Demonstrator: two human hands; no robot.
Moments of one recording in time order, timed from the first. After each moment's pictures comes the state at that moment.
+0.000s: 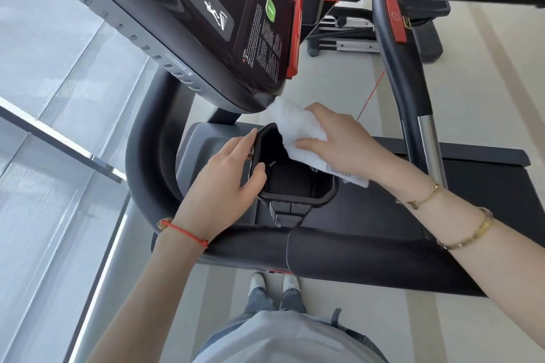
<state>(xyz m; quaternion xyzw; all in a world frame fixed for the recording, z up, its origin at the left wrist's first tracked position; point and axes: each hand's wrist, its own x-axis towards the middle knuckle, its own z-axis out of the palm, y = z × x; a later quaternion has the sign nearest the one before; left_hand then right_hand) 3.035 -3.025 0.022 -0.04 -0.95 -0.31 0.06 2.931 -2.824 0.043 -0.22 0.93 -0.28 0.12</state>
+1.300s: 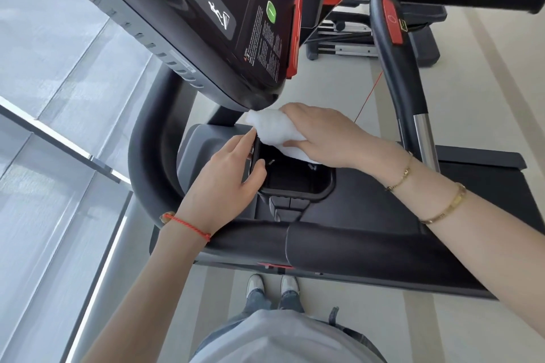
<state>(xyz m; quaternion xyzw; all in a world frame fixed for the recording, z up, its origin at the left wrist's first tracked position) 3.035 -3.025 0.017 -0.05 -0.95 -0.31 0.07 2.925 -2.844 0.056 -0.38 0.91 -0.13 0.09</state>
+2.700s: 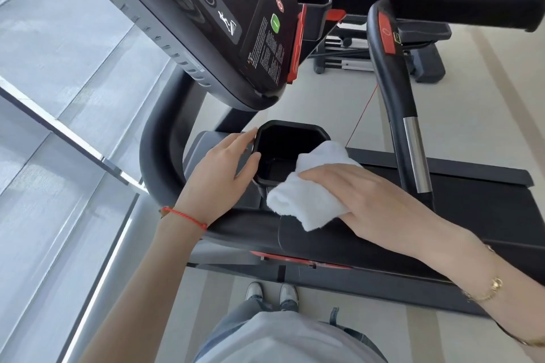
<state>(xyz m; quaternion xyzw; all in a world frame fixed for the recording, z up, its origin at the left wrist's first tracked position) 3.052 -3.022 0.030 -0.02 -0.95 -0.31 0.08 3.032 -2.767 0.071 -0.45 0.87 -0.20 0.06</state>
